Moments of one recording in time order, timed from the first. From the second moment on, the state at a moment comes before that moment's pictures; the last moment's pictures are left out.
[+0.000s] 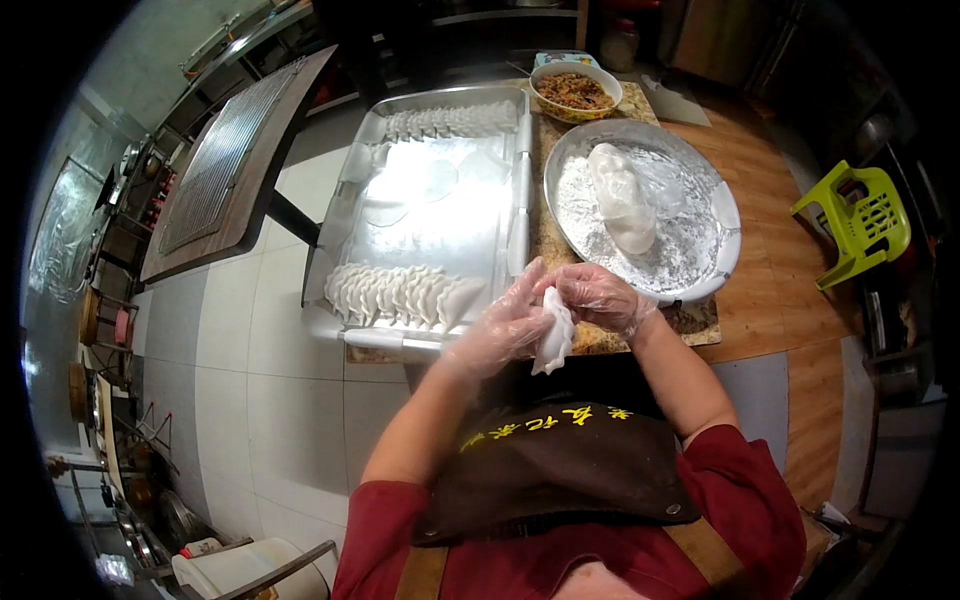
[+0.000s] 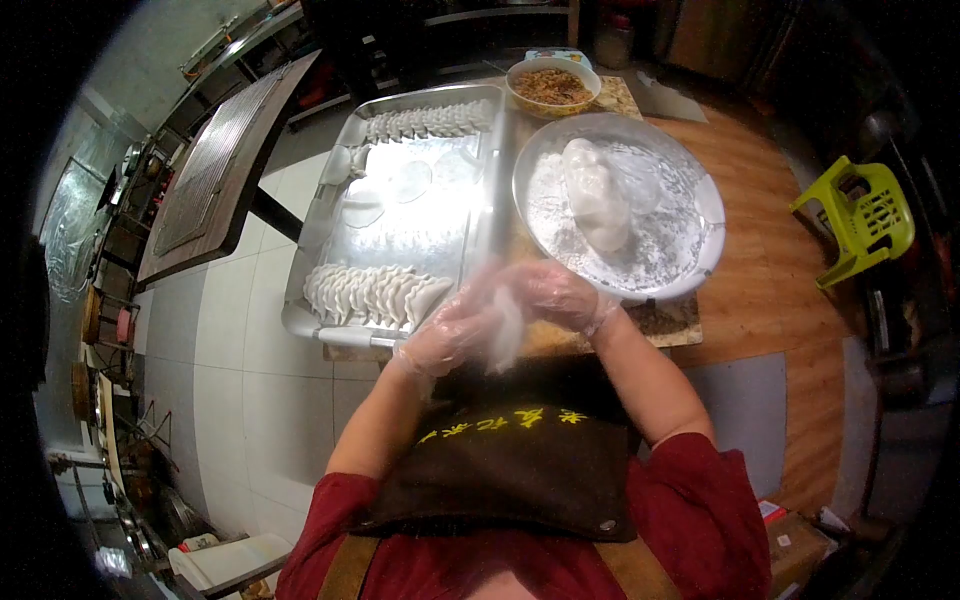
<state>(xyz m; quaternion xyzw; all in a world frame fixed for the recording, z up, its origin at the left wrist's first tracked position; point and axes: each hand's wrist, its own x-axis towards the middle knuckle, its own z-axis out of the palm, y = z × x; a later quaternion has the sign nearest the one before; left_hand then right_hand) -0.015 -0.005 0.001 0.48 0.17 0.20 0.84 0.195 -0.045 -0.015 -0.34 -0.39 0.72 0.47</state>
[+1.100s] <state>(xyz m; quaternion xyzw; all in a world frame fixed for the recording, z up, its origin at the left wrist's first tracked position) -0.321 -0.244 -0.182 0.54 0.65 -0.22 0.49 0.180 -0.024 -0.004 -0.39 -0.48 0.66 0.43</state>
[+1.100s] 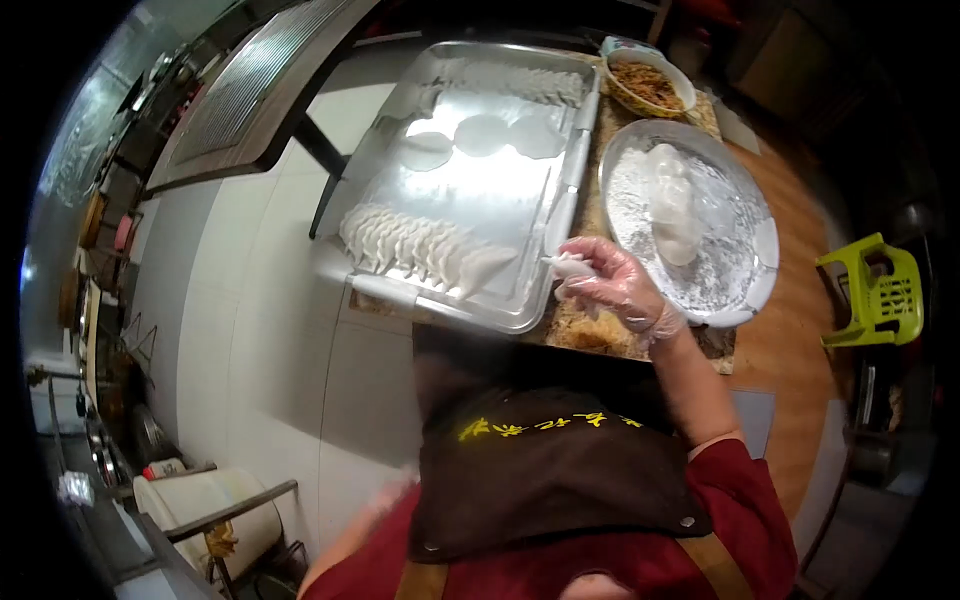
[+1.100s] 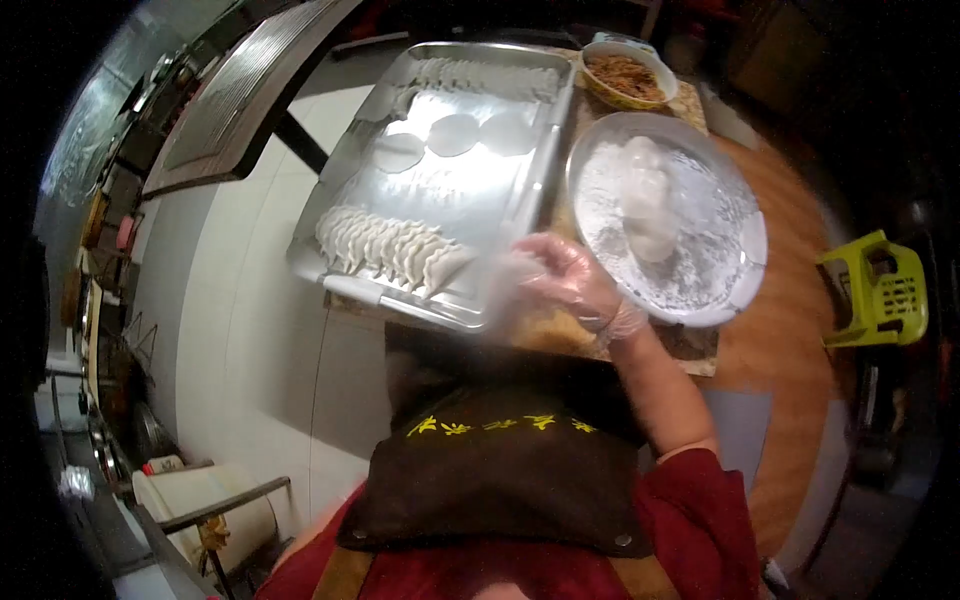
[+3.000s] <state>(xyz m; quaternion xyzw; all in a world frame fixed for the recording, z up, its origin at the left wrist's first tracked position) -0.301 0.074 -0.053 0.31 0.72 0.47 0.41 0.158 0.010 0.016 -0.38 -0.87 0.20 0.26</state>
